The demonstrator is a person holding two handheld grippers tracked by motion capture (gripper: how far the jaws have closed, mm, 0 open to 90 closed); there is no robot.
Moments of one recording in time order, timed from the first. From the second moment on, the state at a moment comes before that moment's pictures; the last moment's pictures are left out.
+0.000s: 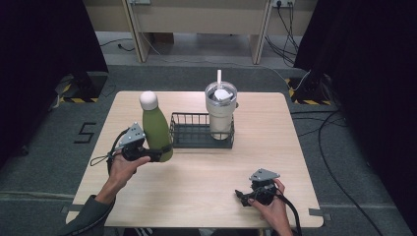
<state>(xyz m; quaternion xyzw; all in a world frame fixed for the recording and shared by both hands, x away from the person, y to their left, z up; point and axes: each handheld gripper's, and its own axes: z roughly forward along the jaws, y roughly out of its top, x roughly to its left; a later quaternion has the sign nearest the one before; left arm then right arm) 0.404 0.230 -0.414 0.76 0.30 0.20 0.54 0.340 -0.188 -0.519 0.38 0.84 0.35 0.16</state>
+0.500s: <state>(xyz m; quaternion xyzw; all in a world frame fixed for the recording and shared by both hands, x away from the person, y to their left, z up) 0.422 0.220 -0.389 0.76 0.30 0.20 0.55 0.341 -0.188 -0.520 0.38 0.84 0.35 0.16</state>
